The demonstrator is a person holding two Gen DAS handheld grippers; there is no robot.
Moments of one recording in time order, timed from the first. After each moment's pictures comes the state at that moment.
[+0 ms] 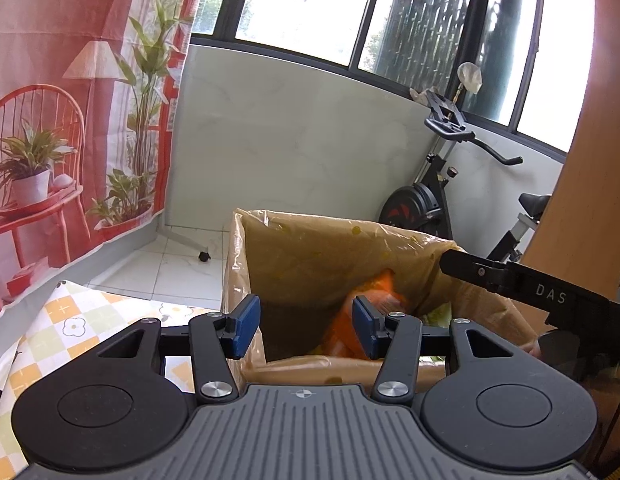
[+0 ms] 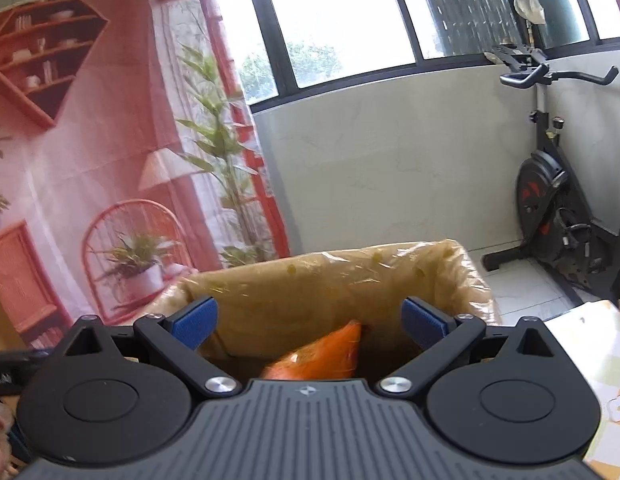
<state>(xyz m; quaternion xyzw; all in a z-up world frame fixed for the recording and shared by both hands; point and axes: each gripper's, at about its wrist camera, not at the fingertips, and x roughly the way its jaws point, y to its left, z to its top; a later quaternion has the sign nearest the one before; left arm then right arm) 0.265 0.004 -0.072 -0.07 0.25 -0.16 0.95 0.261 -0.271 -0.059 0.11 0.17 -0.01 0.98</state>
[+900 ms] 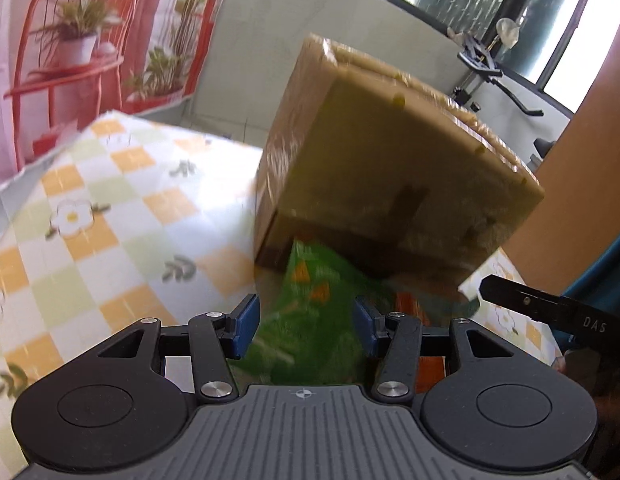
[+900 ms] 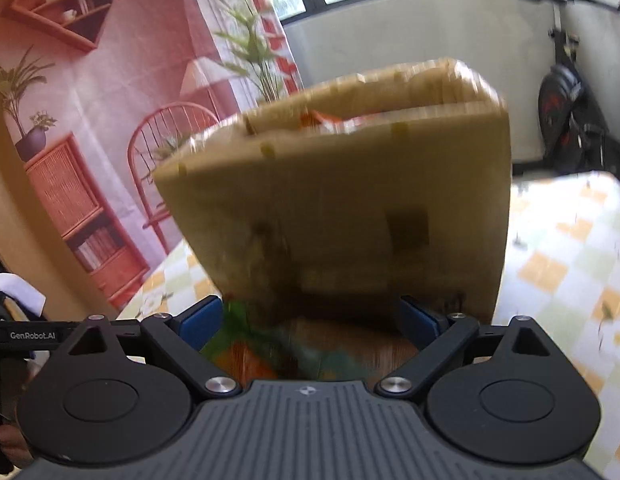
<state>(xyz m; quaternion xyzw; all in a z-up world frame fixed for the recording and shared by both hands) 0.162 0.057 -0.172 -0.13 0.38 -0.14 0.91 0.132 -0.240 -0.138 0.13 0.29 0.05 0.95</state>
